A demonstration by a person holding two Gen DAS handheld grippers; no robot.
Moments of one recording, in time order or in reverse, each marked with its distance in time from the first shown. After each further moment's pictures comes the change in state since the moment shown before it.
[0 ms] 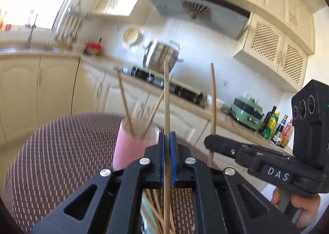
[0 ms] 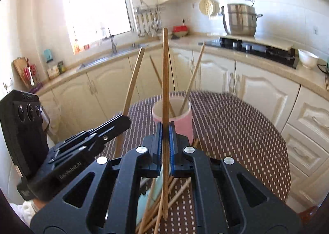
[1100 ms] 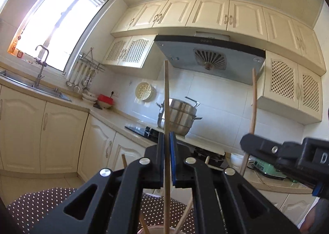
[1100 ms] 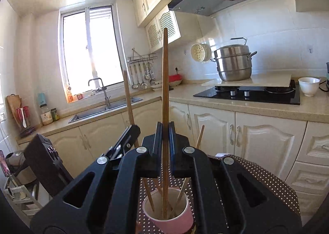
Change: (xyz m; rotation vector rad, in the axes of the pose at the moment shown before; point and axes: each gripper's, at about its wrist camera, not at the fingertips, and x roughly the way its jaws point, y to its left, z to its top) left arm 0.104 0.032 0.071 0.005 -0.393 0.112; right arm 0.045 -0.014 0.085 0.059 -0.359 -0.030
